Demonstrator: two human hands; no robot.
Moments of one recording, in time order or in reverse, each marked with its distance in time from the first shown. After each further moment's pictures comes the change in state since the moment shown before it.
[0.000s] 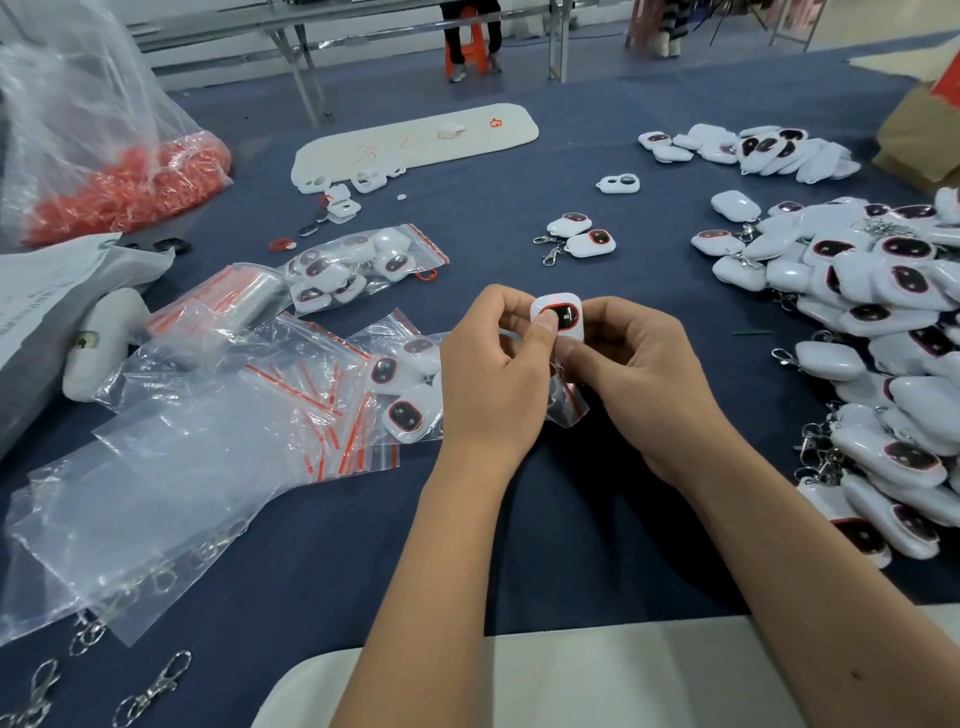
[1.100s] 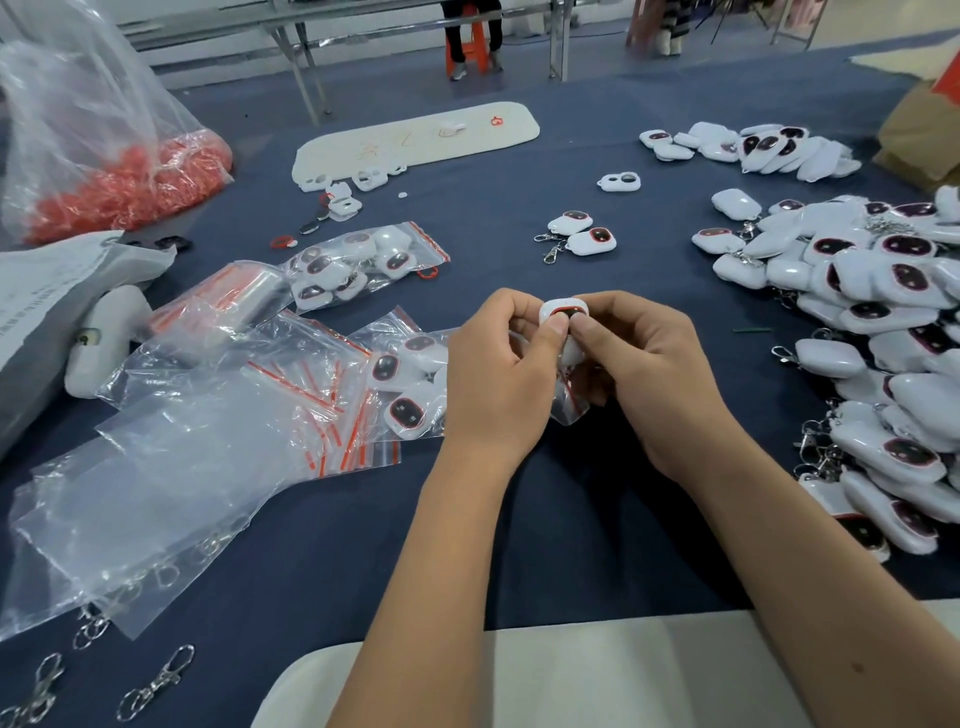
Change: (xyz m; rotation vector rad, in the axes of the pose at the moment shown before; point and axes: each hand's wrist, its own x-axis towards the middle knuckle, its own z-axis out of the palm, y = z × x) left_hand 0.001 -0.002 -0.001 0.043 -0.055 0.005; right_hand -0.001 -0.003 -0.002 0.079 0.036 0.027
